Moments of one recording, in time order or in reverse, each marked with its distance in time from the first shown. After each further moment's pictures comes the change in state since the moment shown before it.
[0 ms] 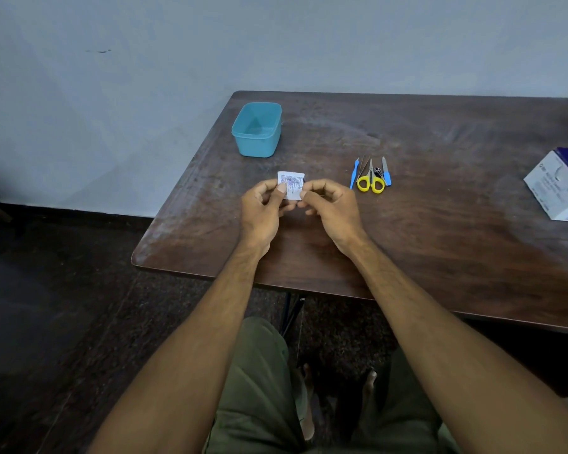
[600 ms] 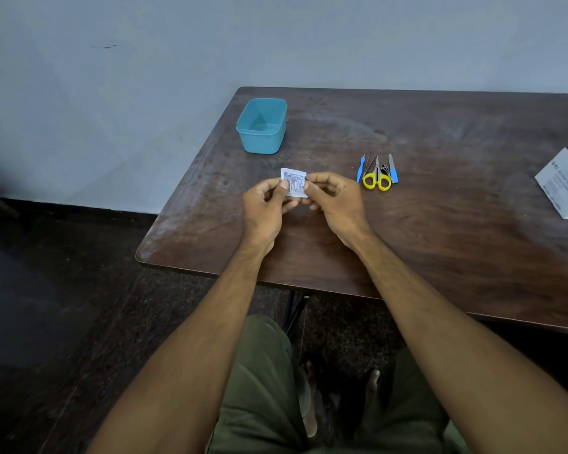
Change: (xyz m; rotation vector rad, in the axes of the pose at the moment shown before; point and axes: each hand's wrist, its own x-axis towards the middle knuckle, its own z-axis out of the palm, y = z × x) left_hand 0.001 -0.001 -0.002 -0.006 0.041 -0.020; right_hand 0.006 -0.002 0.001 -0.031 -0.033 -0.026
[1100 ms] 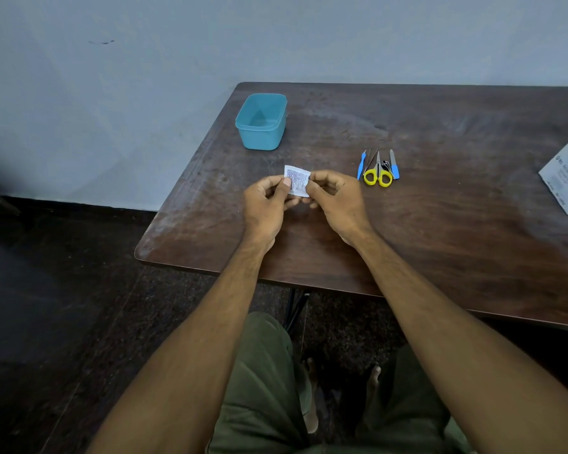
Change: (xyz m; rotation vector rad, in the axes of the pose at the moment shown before) left_hand -0.002 0.001 0.002 0.049 0.012 0.012; right_hand 0.002 0.005 -0.002 -0.080 -0.016 -0.043
